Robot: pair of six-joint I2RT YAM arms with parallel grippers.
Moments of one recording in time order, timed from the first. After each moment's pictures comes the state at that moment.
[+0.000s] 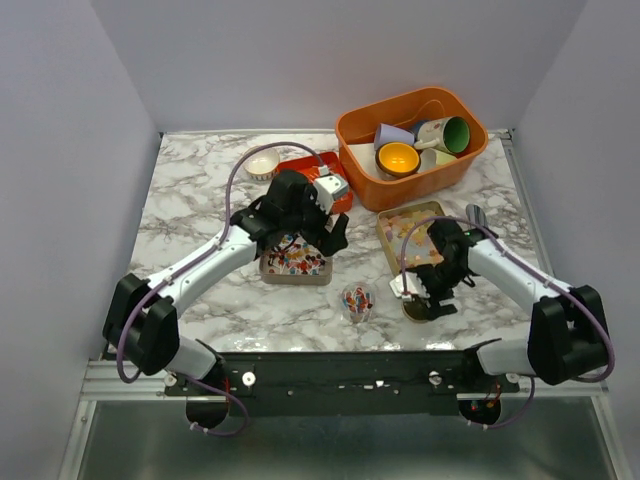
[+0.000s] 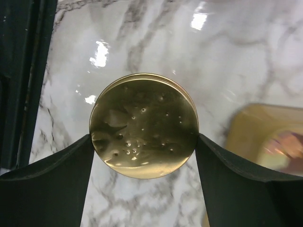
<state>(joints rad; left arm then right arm) -0.64 1.45 1.11 -0.28 0.38 0.03 0.32 1.36 0.77 -1.05 -0.50 -1.67</state>
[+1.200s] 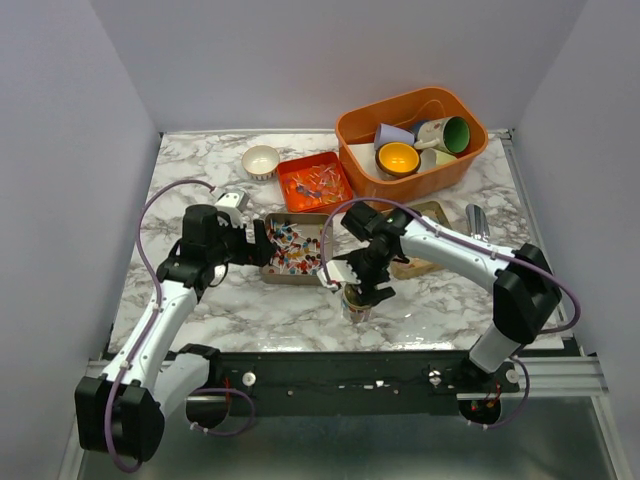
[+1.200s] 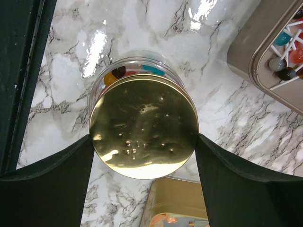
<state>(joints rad) -0.18 0.95 0.69 -0.34 0.35 -0.17 0.81 1.66 1.27 -1.03 -0.41 -1.22</state>
